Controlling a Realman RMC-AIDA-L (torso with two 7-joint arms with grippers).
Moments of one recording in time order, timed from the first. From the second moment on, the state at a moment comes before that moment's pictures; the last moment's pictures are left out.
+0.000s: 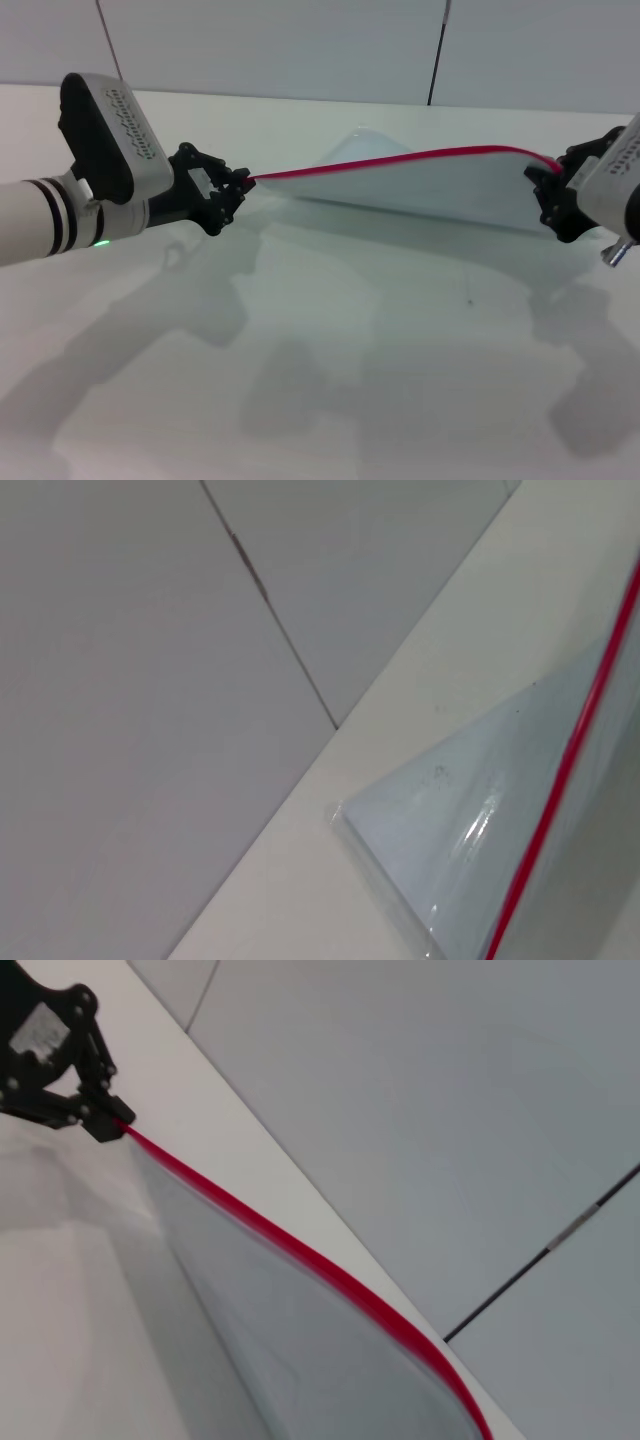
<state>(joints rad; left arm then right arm) -0.54 -2.03 1.27 0.66 -1.55 -0.76 2.18 0.12 2.03 -1.80 -1.81 -2.74 -0.83 2.43</state>
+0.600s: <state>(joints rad) -0.54 -2.03 1.26 0.65 -1.65 -0.75 2.18 0.11 2.03 -1.73 -1.80 -2.75 -0.79 2.53</state>
